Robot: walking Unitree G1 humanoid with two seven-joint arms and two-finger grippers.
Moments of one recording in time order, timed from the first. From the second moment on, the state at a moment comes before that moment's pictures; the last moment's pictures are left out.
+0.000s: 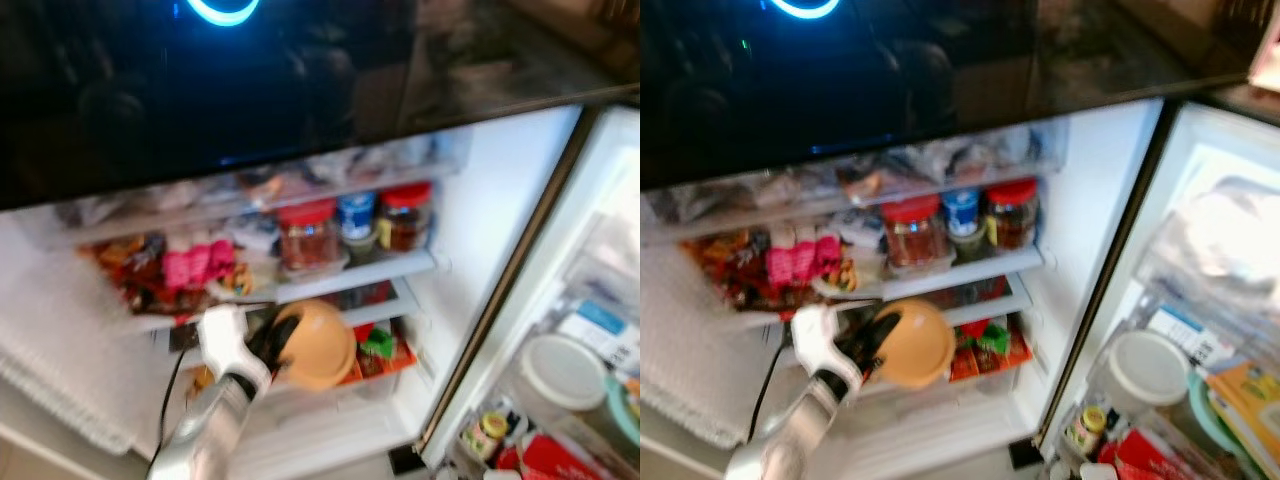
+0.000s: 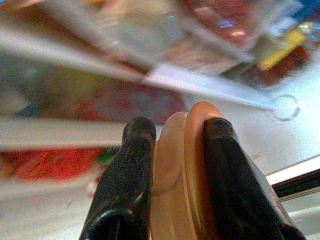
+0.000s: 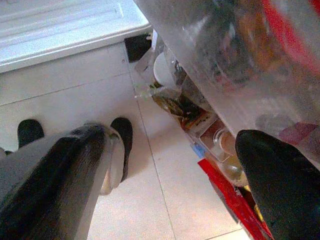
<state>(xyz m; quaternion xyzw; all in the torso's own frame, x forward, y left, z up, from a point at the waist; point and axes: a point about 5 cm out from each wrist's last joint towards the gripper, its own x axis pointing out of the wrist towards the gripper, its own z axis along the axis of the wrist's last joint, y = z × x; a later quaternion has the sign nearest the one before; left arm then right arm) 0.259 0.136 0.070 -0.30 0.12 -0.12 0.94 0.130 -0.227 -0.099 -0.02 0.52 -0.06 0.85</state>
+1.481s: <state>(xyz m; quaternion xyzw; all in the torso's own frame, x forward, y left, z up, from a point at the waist) 0.255 0.178 0.053 -0.35 0.11 -0.08 0.93 0.137 -0.233 -0.094 -0.12 0.52 0.02 0.84</state>
